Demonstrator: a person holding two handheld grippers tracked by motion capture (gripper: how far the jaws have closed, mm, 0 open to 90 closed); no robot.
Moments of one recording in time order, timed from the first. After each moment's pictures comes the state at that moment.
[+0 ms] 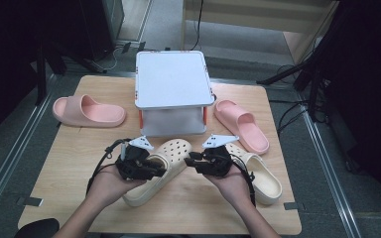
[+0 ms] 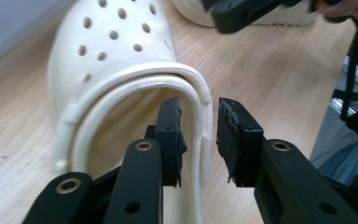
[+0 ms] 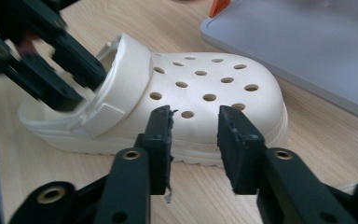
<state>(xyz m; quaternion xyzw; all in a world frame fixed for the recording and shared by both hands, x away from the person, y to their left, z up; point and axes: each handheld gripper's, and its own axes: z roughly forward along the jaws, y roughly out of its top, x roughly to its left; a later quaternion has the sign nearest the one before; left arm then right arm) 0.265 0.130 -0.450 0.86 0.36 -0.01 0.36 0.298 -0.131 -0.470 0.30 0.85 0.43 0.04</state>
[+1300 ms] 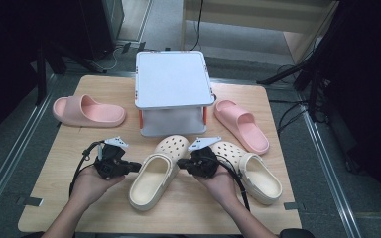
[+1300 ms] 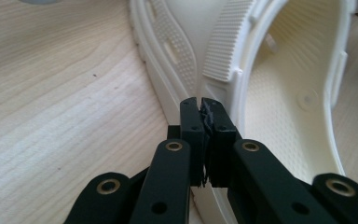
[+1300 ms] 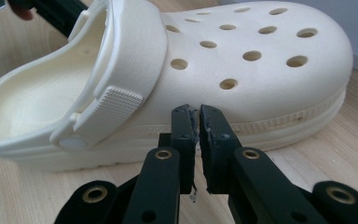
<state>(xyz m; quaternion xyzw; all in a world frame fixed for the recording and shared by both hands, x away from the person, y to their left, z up) 0.274 0.189 -0.492 0.83 0.44 -0.01 0.35 0.309 -0.103 -0.497 0.29 0.87 0.39 0.02</state>
